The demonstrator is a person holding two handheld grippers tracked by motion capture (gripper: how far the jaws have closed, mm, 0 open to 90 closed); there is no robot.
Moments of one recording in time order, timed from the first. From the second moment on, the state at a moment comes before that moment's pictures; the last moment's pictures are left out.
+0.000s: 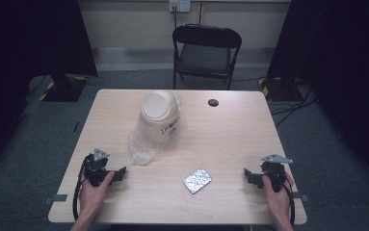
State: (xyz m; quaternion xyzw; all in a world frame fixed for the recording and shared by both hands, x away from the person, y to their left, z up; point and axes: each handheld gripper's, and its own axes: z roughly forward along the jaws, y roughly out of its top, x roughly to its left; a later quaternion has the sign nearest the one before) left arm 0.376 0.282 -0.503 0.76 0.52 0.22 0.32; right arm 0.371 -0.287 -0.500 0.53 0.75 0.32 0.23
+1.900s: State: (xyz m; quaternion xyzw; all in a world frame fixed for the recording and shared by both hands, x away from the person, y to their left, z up) left arm 0.409 0.230 -0.403 0.78 0.36 0.18 0.48; right arm 0.369 -0.287 -0.500 0.53 0.75 0.32 0.24
